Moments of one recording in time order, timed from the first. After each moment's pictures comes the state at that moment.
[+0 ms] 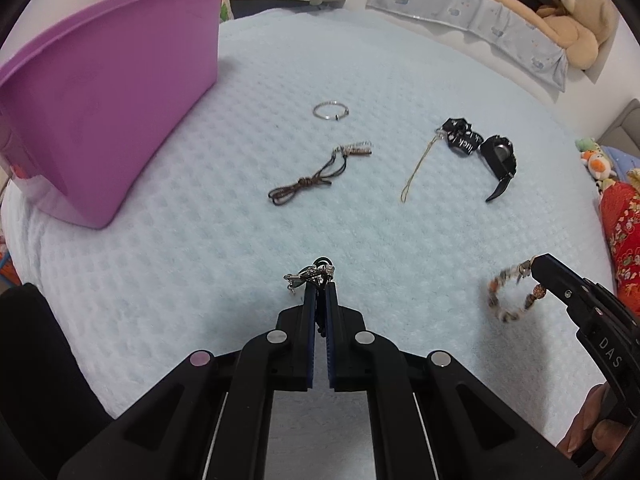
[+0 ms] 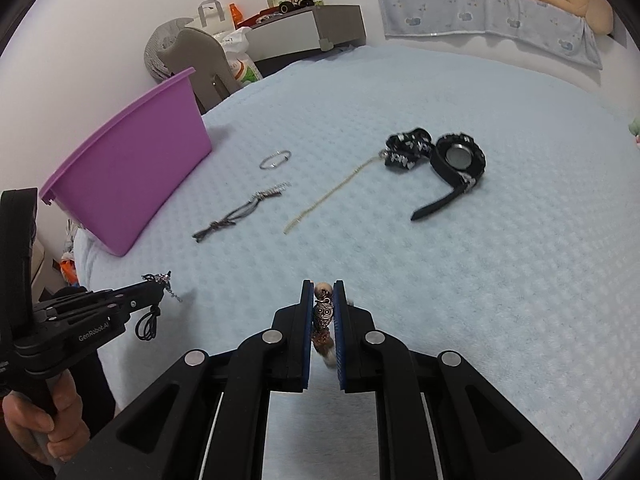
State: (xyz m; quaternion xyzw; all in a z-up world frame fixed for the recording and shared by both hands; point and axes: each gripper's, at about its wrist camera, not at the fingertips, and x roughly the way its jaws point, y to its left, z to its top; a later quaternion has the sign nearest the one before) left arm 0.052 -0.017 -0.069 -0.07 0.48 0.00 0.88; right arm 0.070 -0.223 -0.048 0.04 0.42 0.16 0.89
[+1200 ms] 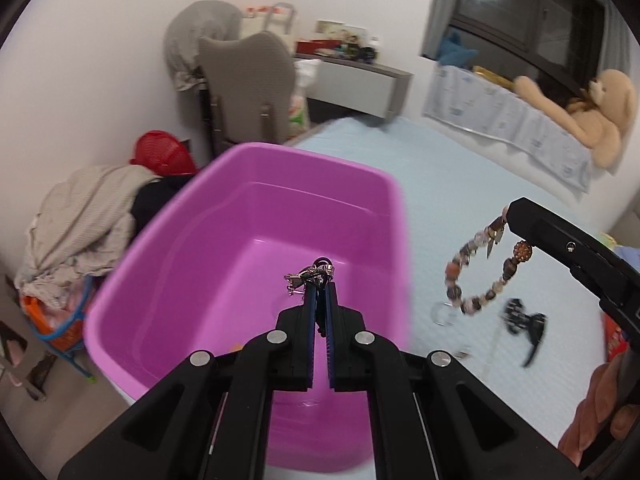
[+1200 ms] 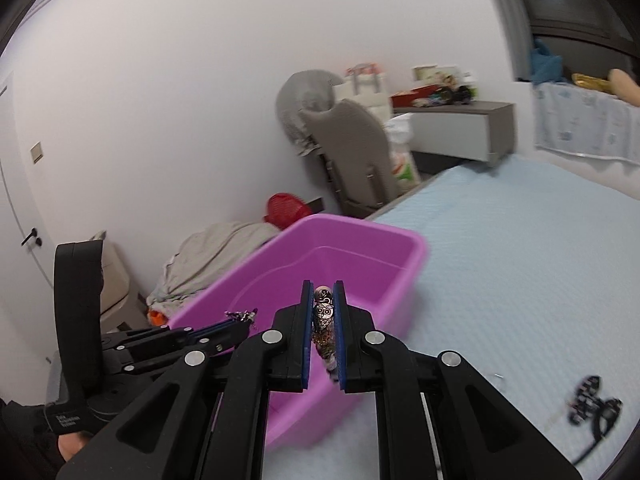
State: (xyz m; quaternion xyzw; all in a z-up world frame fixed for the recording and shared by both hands) left arm 0.131 0.221 0.107 -0.09 0.37 0.07 0.92; right arm 0.187 0.055 0.155 0.03 0.30 0.36 0.88
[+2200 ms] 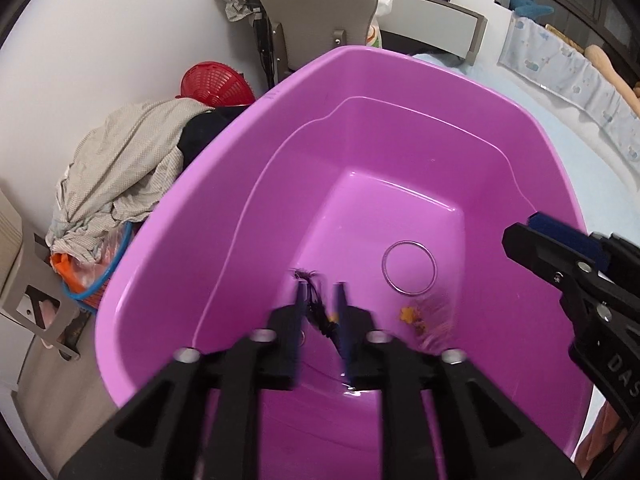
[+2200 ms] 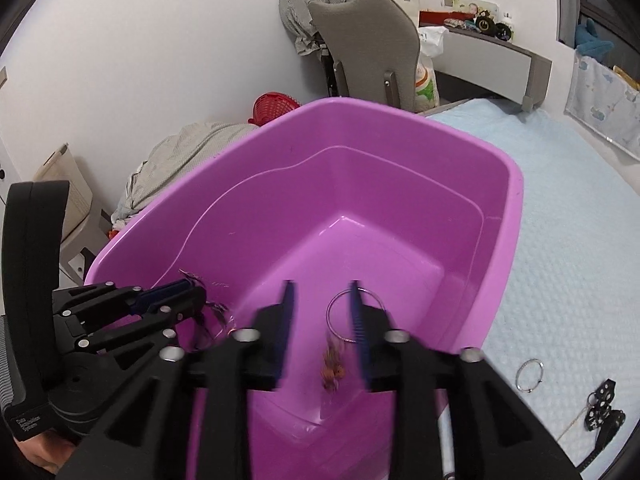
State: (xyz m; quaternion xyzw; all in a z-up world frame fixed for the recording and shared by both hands) left arm 0.158 0.301 0.027 -0.08 0.47 0.15 0.86; right arm 0.230 0.178 0.060 -0.09 0.42 0.33 0.84
